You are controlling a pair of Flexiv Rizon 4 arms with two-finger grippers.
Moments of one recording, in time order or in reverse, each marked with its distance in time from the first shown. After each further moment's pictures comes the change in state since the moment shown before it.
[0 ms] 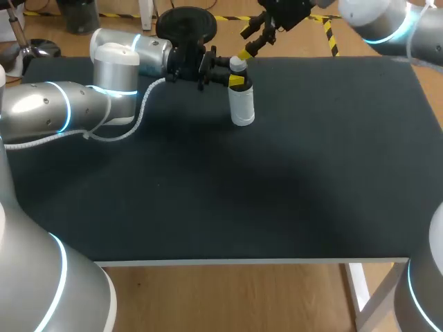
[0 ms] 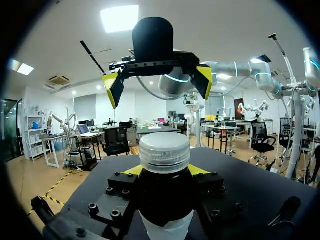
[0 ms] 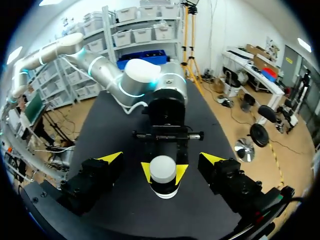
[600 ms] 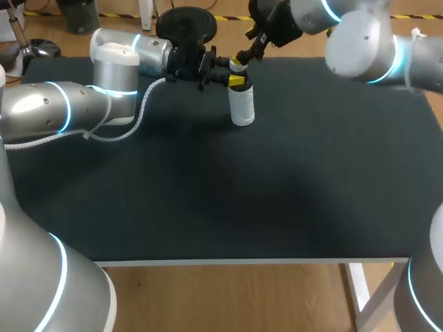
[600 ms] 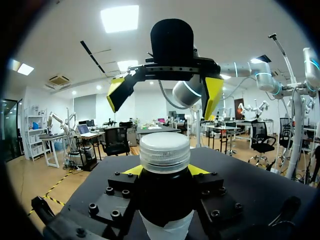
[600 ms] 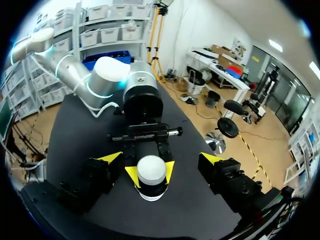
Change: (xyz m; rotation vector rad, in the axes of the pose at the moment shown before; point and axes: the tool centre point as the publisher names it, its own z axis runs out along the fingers) left arm 0.000 0.000 0.000 0.000 0.000 0.000; right arm -0.007 -0.007 0.009 -0.028 -0.319 0.093
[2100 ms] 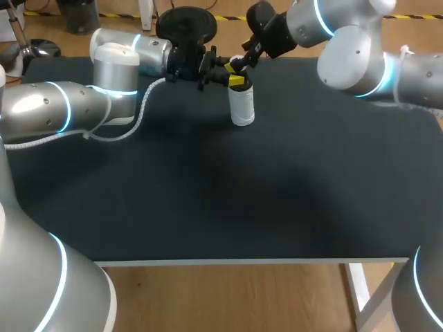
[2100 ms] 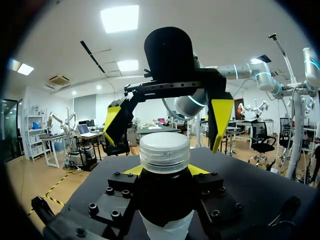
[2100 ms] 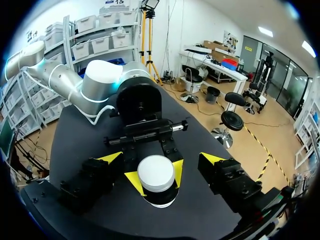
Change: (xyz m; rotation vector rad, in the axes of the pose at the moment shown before) left arm 0.000 0.000 0.000 0.000 0.000 0.000; right arm 0.007 -0.012 0.027 -0.030 0.034 0.117
